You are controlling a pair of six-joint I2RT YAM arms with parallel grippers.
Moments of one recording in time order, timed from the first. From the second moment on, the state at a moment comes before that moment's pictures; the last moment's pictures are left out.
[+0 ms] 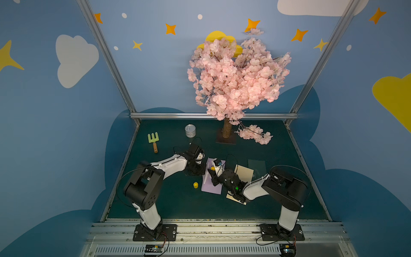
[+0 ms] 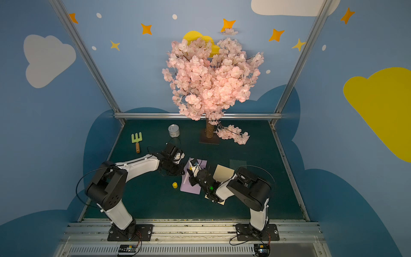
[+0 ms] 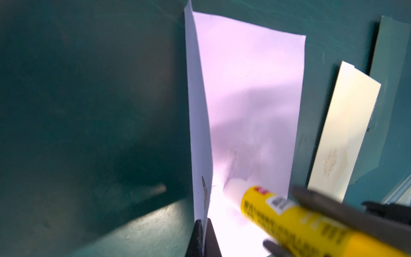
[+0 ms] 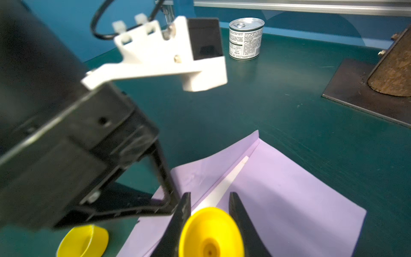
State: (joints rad) left arm -0.49 1.74 1.02 -0.49 0.34 -0.38; right arm 0.96 1.87 0.63 0.91 0.21 0.17
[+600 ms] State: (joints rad) left arm -0.49 1.74 1.02 -0.49 0.34 -0.39; right arm 0.95 1.86 0.55 1.02 0.14 0.15
